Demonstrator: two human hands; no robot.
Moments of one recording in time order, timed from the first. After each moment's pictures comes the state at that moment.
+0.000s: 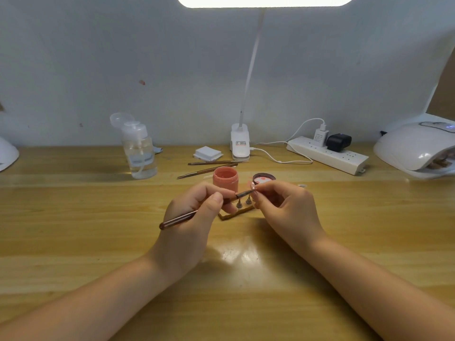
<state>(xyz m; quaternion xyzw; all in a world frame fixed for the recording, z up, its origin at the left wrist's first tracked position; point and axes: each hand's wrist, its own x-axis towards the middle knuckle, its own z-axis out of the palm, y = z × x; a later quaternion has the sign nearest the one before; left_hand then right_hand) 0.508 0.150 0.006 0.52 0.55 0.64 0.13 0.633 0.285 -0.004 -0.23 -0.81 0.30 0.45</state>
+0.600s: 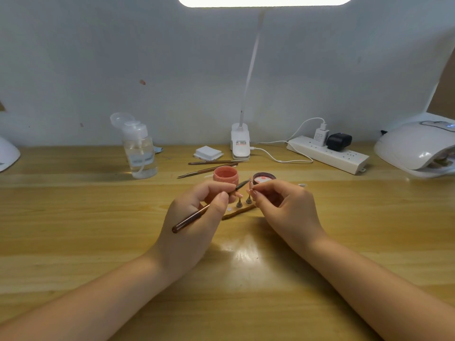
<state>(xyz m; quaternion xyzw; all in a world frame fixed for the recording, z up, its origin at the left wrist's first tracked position) 0.506 0.151 0.006 0.53 0.57 0.61 0.14 0.632 0.284 -0.004 -0.23 -0.82 0.27 0.45</state>
